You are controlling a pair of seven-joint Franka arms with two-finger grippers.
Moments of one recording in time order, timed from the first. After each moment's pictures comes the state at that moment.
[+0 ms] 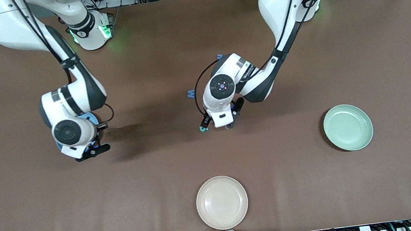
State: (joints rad) left arm -0.60 0.80 -0.22 -1.43 -0.06 2.21 -1.73; right arm 0.11 0.44 0.05 -1.91 -0.25 1.98 -0.03
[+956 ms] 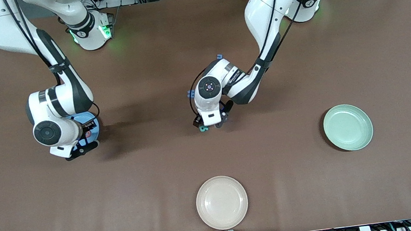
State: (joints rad) left arm -0.68 0.90 -0.19 -1.42 0.02 2.31 -1.72; right arm 0.13 0.41 -0.01 -1.97 -0.15 2.03 -0.14
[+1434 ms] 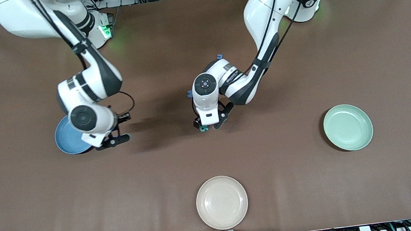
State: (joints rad) left arm -0.68 0.91 -0.19 -1.42 0.11 2.34 -1.72; right arm 0.16 0.40 0.26 -1.89 -0.10 1.99 0.30
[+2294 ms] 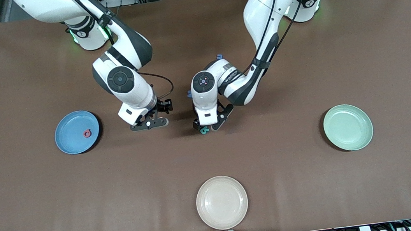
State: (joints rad) left arm -0.68 0.91 -0.19 -1.42 0.18 2.35 -1.72; right arm 0.18 0.40 0.43 -1.91 -0.09 2.23 0.58
